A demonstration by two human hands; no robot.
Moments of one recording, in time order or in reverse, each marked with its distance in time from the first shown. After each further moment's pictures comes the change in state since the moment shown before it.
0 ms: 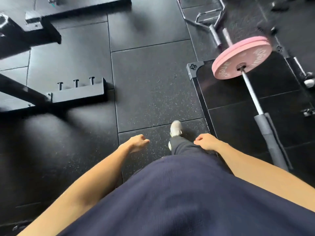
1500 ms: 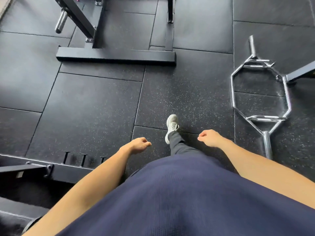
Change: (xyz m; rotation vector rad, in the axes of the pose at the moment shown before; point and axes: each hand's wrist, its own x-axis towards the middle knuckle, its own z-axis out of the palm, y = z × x) left_hand 0.503 0.141 -0.831 -0.282 0.057 -0.105; right_hand 0.604 -0.707 -0.582 -0.259 -0.017 -0.148
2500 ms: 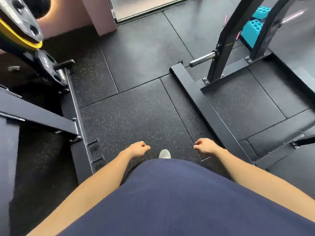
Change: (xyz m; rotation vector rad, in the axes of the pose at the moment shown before) left_hand 0.134 -0.194 -0.447 -0.860 0.322 -0.450; right_hand 0.311 -0.730 -0.095 -0.891 -0.317 -0.610
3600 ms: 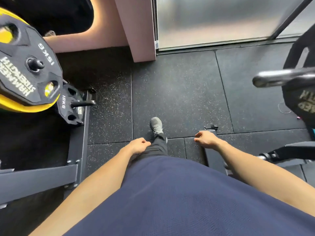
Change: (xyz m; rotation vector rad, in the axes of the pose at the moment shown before) left_hand 0.323 0.131 -0.567 -0.306 0.135 -0.189; right_hand 0.486 -0.424 -0.452 -0.292 -0.083 -0.242
